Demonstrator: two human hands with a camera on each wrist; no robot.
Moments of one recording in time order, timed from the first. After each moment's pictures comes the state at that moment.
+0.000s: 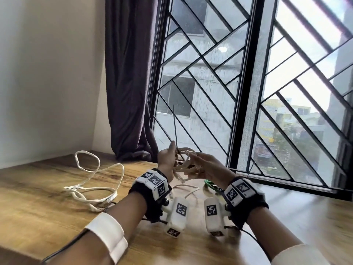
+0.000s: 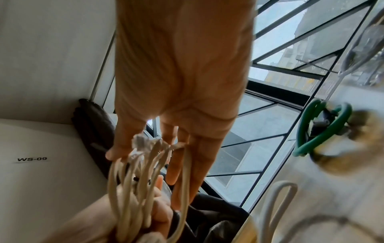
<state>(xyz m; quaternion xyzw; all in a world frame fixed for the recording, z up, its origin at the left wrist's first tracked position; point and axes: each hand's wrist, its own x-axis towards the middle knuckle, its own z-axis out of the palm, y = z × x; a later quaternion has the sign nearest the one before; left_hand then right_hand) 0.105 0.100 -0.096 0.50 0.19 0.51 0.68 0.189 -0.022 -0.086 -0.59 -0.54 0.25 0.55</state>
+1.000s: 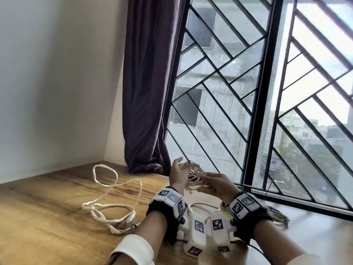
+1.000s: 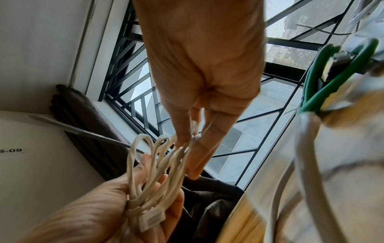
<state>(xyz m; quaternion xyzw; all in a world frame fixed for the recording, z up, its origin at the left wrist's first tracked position) 0.105 0.145 -0.109 0.60 0.20 0.53 0.56 0.198 0.038 -0.094 -0.57 -0.41 0.31 0.64</state>
